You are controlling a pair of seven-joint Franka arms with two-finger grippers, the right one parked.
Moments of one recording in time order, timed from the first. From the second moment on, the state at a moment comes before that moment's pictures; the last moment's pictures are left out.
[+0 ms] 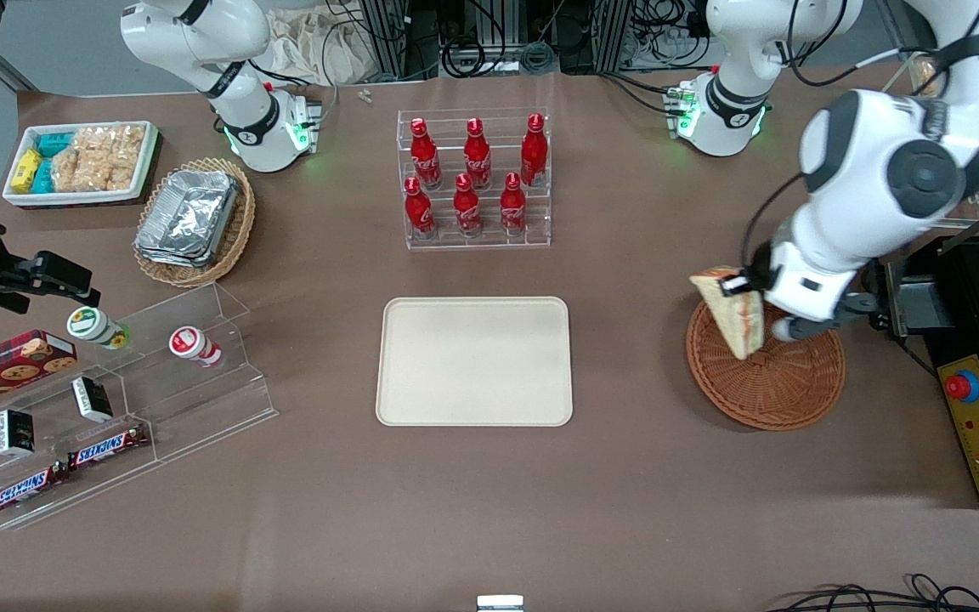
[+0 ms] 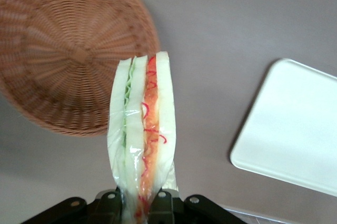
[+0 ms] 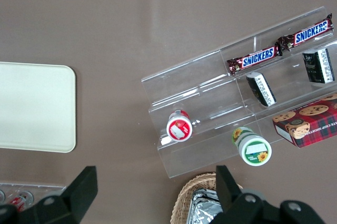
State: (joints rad) arm -0.07 0.06 -0.23 -1.93 -0.10 1.95 -0.55
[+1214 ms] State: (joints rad) arm -0.41 0.64 -0.37 -1.59 0.32 2.17 -0.84
